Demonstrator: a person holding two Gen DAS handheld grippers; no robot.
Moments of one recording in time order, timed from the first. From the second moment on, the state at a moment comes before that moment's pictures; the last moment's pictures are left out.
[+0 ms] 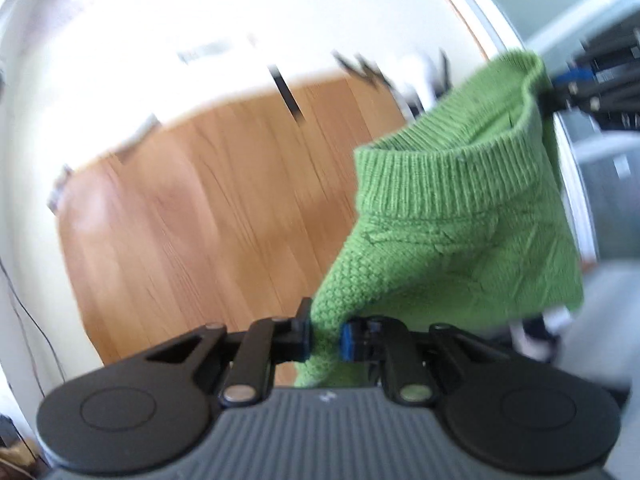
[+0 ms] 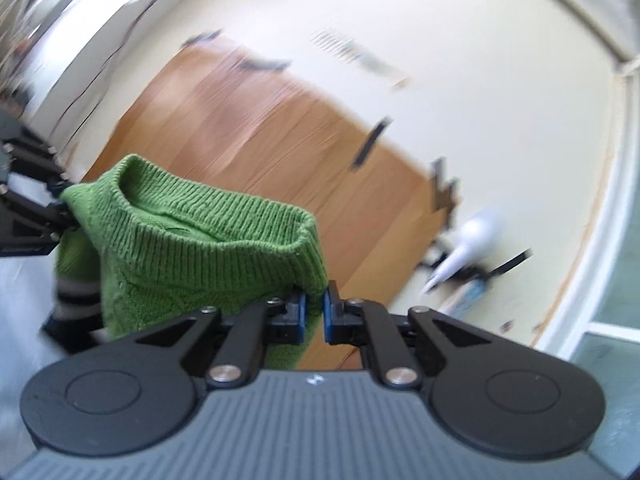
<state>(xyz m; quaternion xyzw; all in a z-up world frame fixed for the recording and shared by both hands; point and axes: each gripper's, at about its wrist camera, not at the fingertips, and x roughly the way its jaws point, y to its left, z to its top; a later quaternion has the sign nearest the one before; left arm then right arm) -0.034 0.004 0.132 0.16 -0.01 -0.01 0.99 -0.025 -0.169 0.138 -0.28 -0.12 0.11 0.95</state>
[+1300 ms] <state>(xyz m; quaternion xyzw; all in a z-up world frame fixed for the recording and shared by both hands) 0.053 0.074 0.004 0.17 0.23 0.04 0.96 0.193 -0.223 0.005 -0.09 0.25 0.19 0.94</state>
